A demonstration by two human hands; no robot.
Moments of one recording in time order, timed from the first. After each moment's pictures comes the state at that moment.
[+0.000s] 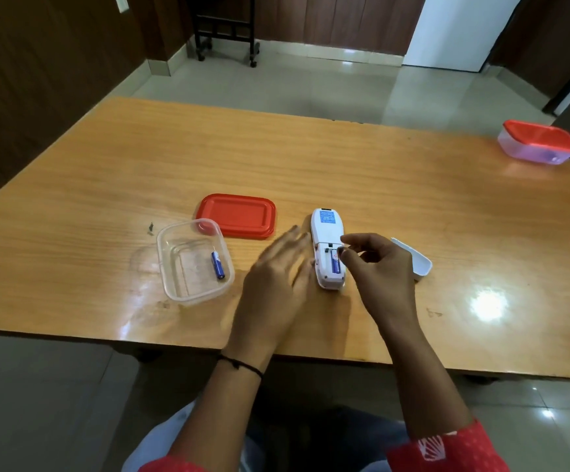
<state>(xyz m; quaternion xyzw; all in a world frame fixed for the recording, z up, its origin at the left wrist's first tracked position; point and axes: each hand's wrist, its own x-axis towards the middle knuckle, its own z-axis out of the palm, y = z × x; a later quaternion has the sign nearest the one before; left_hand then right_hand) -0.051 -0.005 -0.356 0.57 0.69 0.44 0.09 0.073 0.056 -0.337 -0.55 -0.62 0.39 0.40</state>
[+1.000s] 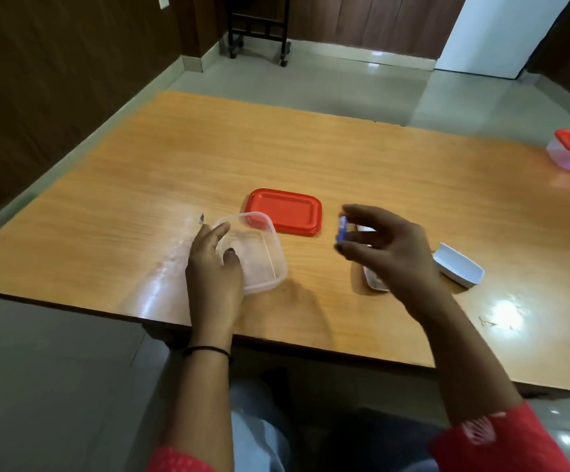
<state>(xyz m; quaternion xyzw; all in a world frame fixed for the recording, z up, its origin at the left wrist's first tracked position) -0.151 -0.048 -0.366 0.26 0.76 0.58 0.14 0.030 0.051 -0.310 -0.38 -0.71 0.49 0.34</state>
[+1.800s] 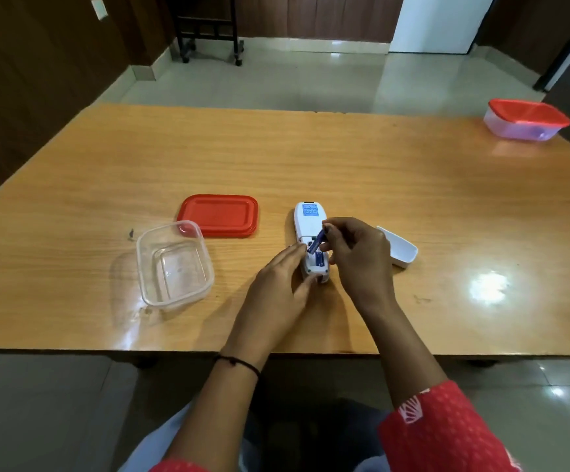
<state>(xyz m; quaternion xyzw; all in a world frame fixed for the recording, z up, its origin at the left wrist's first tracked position) -0.032 0.005 -0.367 0.58 0.69 0.36 0.22 0.074 0.082 -0.359 -0.50 -0.66 0.35 0.44</state>
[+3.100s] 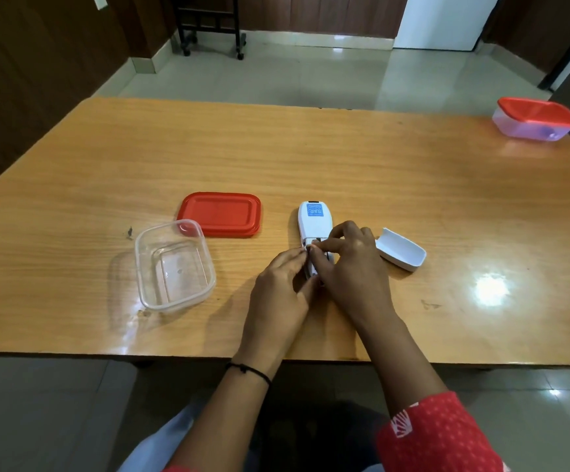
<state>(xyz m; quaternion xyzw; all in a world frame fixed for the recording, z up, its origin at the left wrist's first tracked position) -0.030 0.012 -0.385 0.55 0.68 0.45 0.18 0.065 0.078 -0.368 -0.52 -0.79 0.14 0.30</state>
